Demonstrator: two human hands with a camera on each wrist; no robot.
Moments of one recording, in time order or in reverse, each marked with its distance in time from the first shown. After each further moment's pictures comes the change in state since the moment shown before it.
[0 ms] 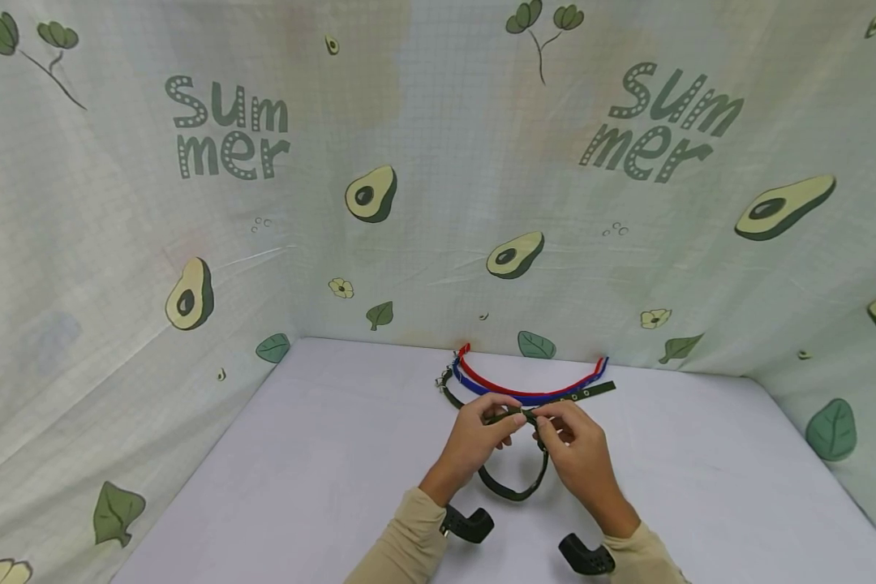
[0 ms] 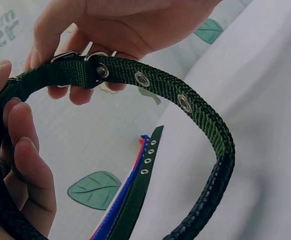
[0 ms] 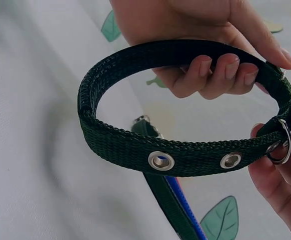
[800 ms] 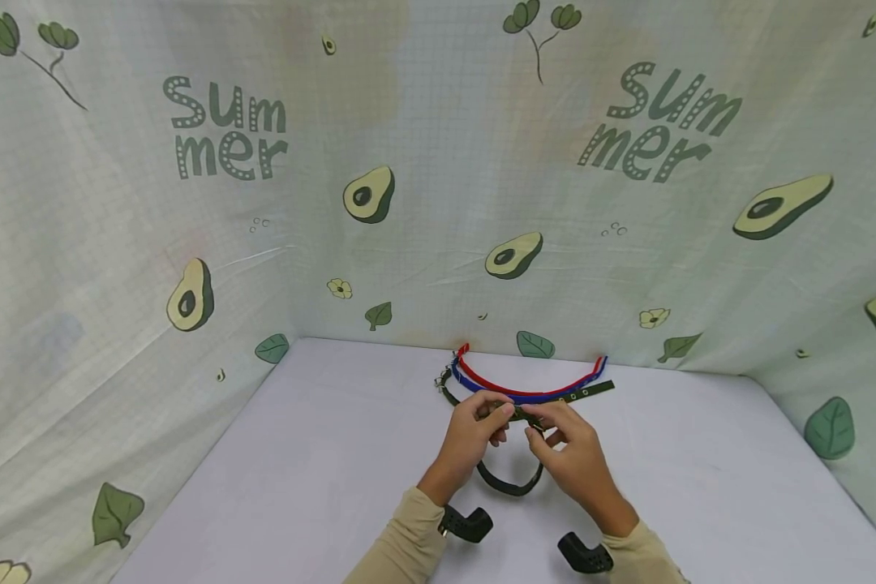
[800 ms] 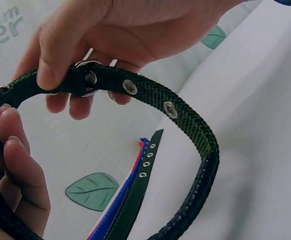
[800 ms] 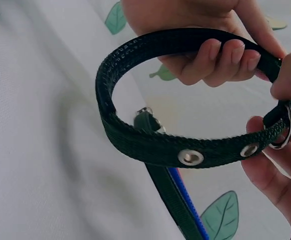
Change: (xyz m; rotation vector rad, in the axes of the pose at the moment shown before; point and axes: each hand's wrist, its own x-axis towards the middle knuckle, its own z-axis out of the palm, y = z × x) left_hand 0.003 -0.001 -0.001 -0.141 0.064 -0.040; right_hand -0.001 0.006 0.001 -0.040 -0.077 -0.124
